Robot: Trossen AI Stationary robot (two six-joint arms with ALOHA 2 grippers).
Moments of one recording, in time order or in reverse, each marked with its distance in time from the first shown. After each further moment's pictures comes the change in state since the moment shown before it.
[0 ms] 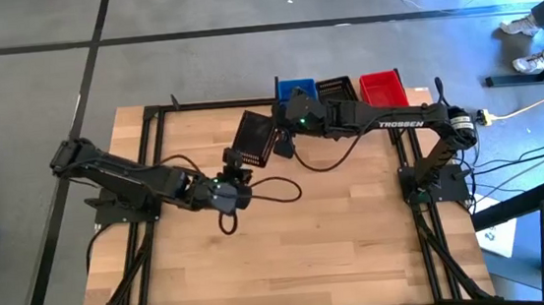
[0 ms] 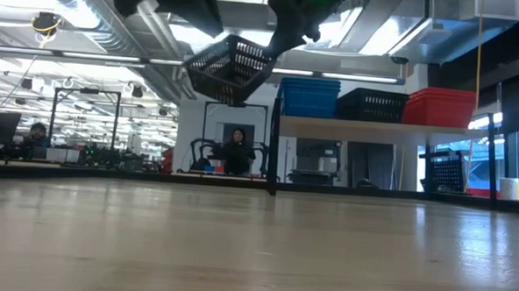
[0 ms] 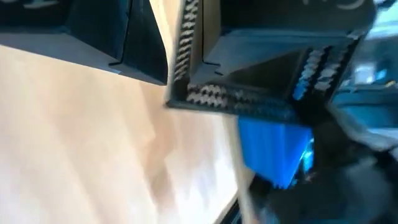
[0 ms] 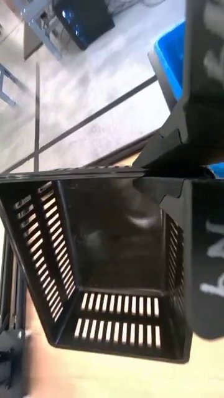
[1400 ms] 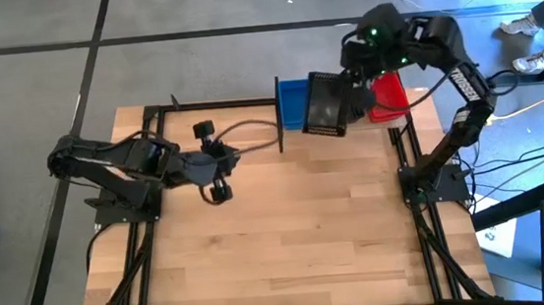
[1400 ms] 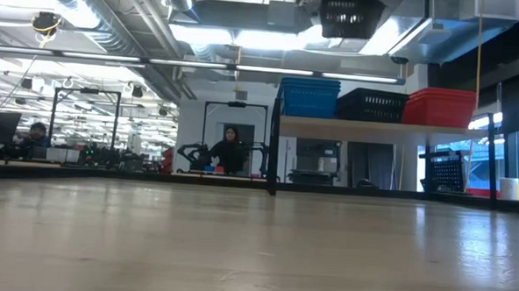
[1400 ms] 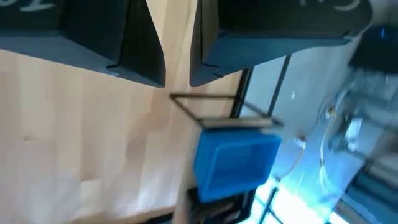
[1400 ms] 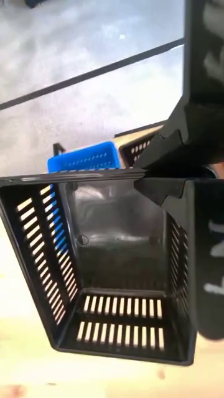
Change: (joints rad) left arm 0.039 -0.028 0.422 -0.424 0.076 -0.539; right arm -0.356 -0.046 0.805 -1.134 -0.362 -0.258
